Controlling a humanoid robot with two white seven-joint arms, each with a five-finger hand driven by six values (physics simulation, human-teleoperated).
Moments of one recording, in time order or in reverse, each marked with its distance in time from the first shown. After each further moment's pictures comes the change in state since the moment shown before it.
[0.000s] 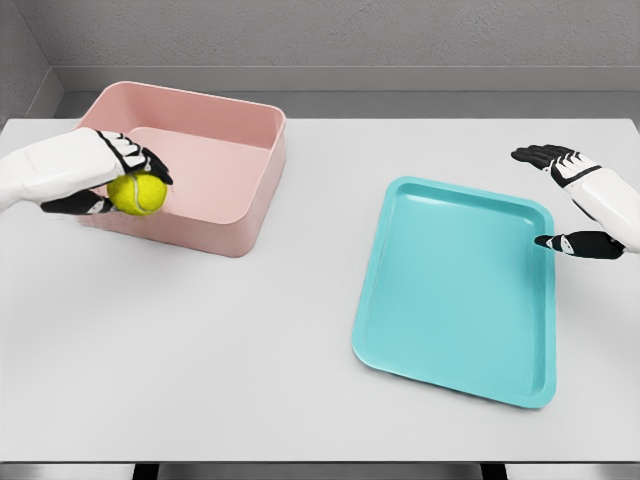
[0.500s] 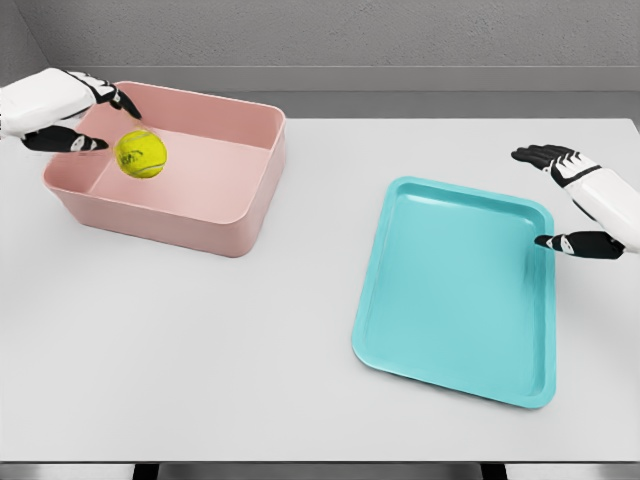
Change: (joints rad) left arm -0.216 -0.155 -0.044 0.365 -0.010 0.000 -0.022; right arm 0.000 0.000 0.000 0.000 0.000 0.000 0.000
